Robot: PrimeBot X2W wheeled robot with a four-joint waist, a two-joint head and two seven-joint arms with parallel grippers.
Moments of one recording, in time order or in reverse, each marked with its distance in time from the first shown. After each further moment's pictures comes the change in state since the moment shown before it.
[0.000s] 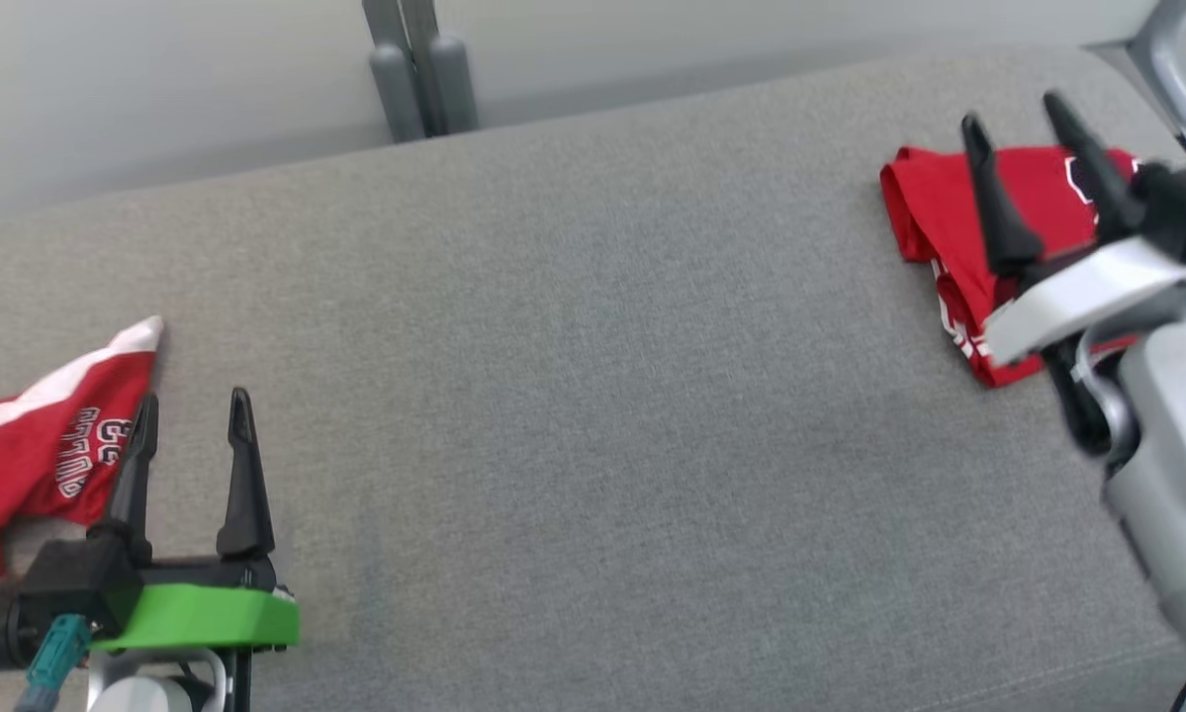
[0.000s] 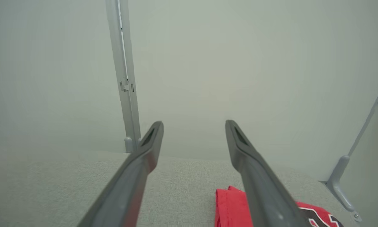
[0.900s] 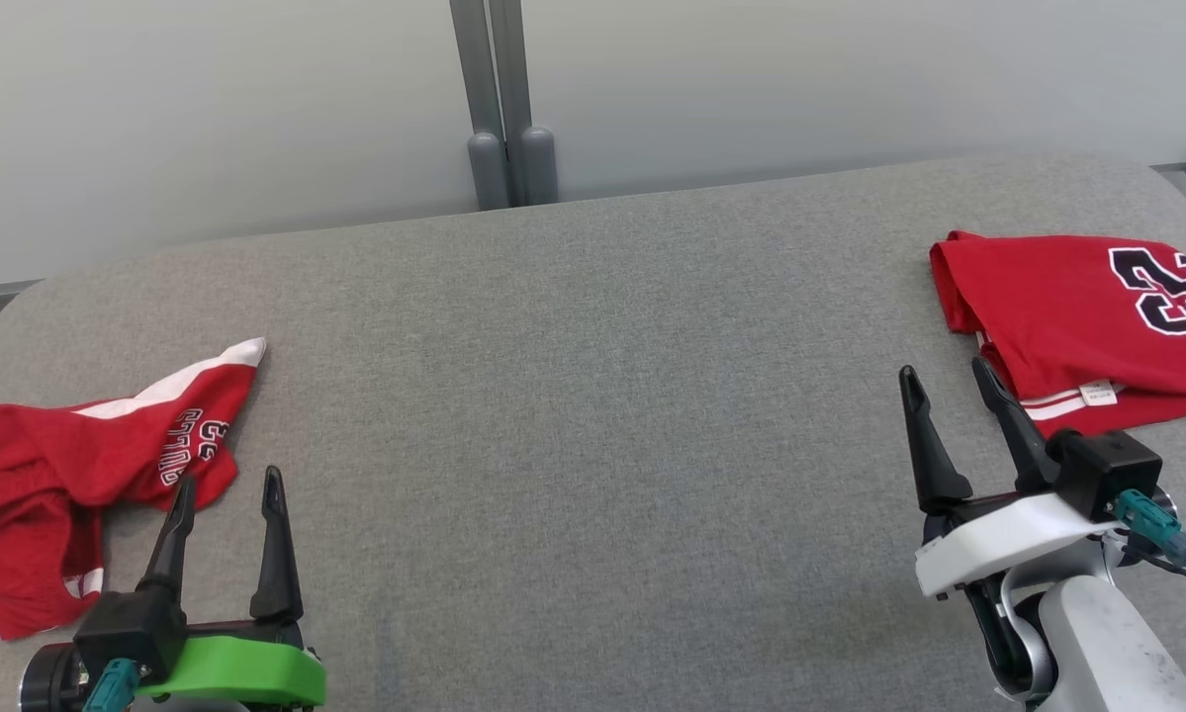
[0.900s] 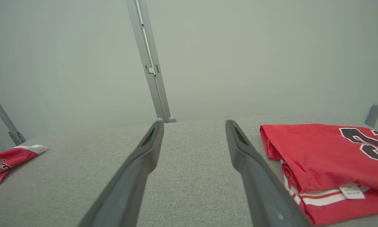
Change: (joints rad) left arm 0.083 -0.075 0.046 0.081 0.082 -0.033 -0.001; right arm 0.473 0.257 -0.221 -0.189 -0.180 0.000 0.000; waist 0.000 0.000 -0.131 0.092
